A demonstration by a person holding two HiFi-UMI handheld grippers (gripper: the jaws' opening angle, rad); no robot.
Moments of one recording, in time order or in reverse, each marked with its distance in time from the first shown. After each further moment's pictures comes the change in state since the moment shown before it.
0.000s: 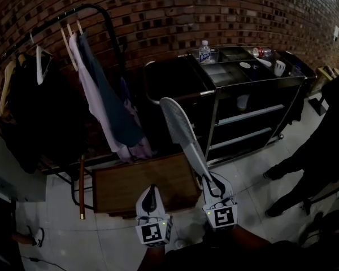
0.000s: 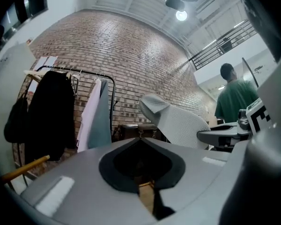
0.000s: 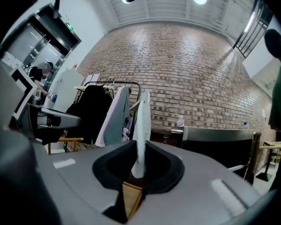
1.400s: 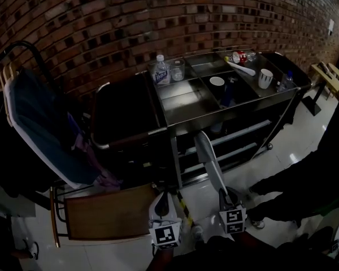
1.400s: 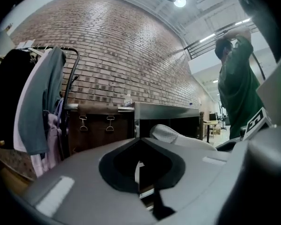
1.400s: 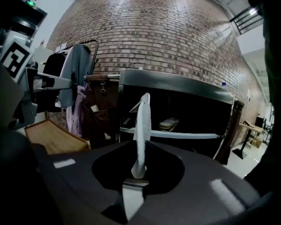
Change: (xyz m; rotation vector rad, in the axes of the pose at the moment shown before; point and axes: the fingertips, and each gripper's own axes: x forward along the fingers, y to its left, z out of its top) left arm 0.221 -0.206 -0.071 0.016 0.118 -0.101; right arm 0.021 -0.289 -0.214 0.139 0.462 -0.145
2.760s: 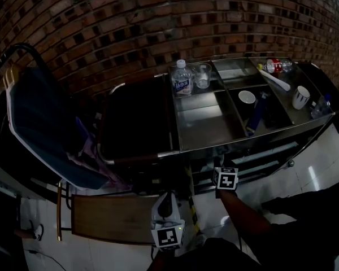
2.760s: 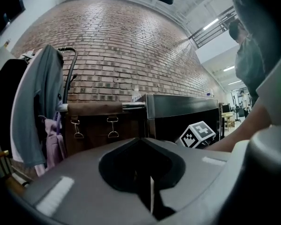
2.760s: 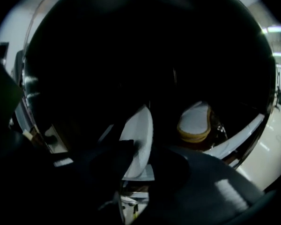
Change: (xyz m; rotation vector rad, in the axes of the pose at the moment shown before) left arm 0.094 0.029 0.007 0.063 0.012 0.143; right arm 0.291 -0.030 0.055 0.256 0.144 0.096
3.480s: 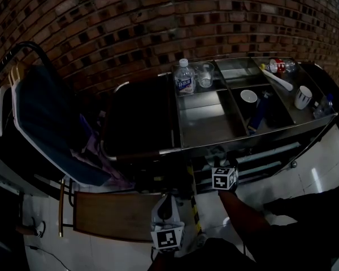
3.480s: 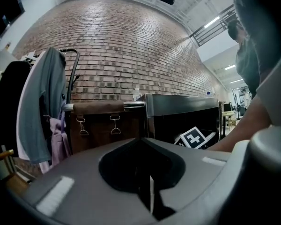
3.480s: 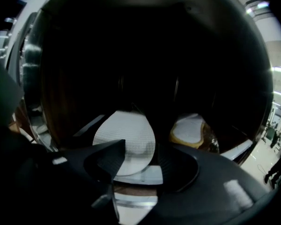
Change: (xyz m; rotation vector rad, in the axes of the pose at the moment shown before) left arm -0.018 -0.002 -0.003 -0.005 0.025 0.022; right arm 0.012 -0.012 -0.006 -0.234 -0.037 -0.142
